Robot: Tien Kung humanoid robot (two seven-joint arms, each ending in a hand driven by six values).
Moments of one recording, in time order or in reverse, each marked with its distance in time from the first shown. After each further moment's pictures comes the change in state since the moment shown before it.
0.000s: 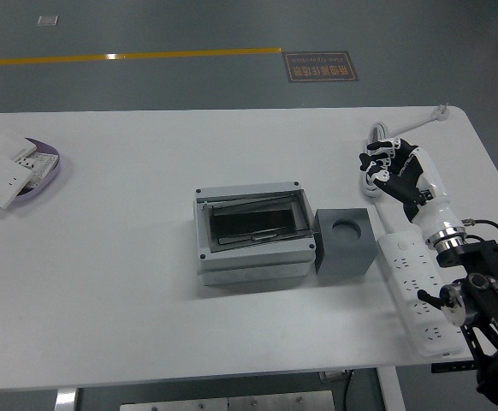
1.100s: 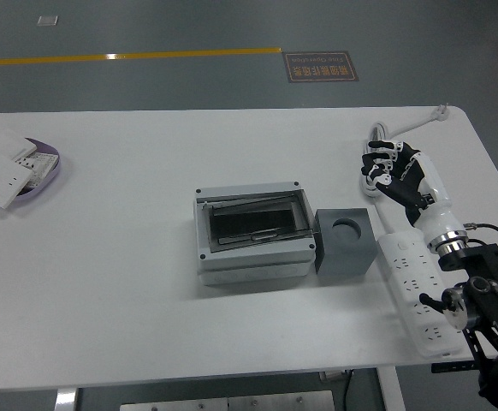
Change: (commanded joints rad) left arm 0.002 0.007 -0.021 0.000 0.028 -0.004 0.005; right arm -0.018 -0.004 0.000 -0.008 0.002 -0.003 -0.001
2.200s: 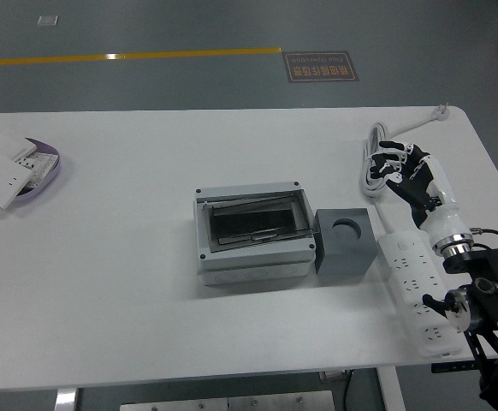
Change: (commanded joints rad) left arm 0.004 0.006 0.020 0.000 -0.026 0.002 -0.002; right arm -0.010 0.002 0.015 -0.016 0.037 -0.011 0.012
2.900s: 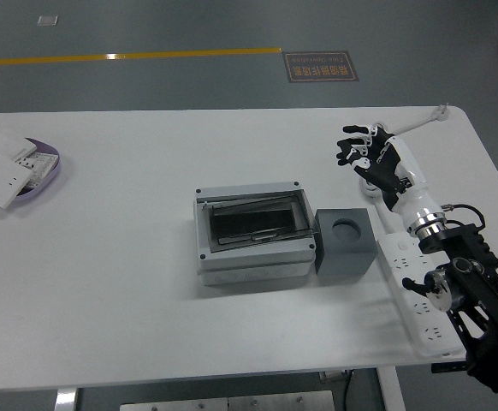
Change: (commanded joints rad) left arm 0.003 -0.005 -0.004 0.000 0.003 0.000 0.002; right arm 0.129 -0.029 -0.139 -0.008 0.033 -0.003 -0.011
